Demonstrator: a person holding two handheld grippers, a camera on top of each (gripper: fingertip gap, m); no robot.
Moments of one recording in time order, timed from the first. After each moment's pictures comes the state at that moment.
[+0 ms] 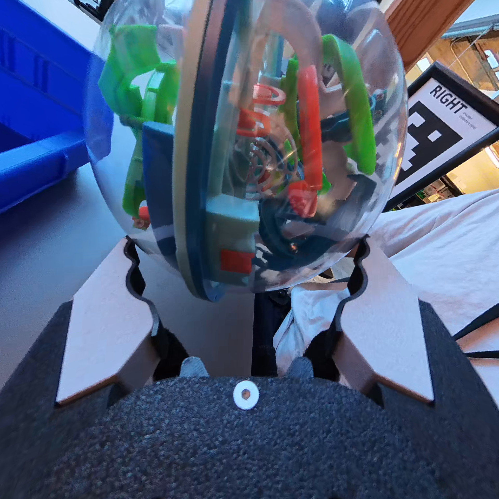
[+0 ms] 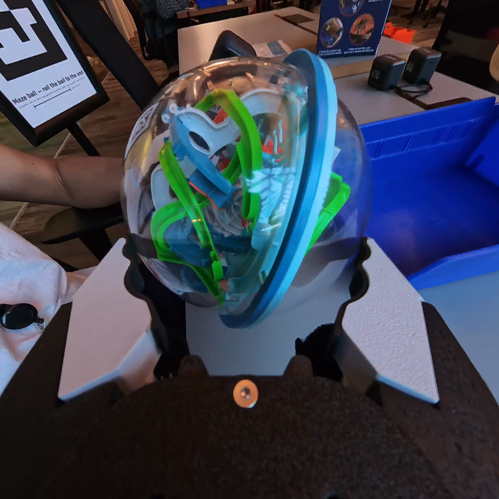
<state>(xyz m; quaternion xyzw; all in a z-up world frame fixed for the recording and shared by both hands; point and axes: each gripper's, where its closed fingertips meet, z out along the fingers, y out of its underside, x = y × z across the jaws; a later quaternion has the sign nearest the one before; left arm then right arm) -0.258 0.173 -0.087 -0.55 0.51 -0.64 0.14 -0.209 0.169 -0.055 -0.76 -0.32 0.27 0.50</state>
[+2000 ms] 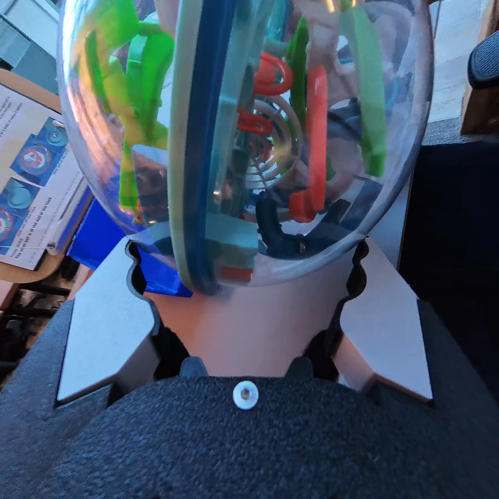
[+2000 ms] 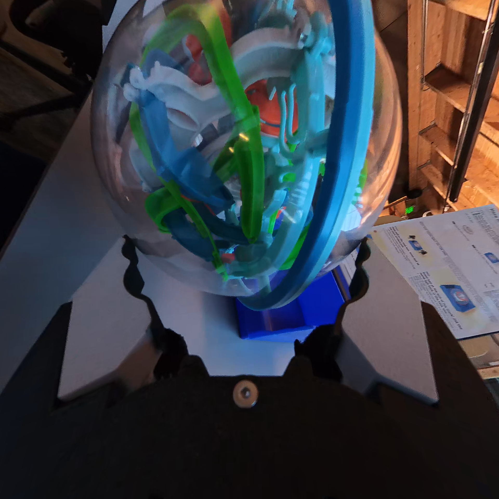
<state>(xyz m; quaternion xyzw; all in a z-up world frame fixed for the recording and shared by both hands) -0.279 0.201 -0.082 -0.44 0.72 -0.17 0.50 -0.213 0.177 -0.066 -0.52 -0.53 -0.10 0.66</state>
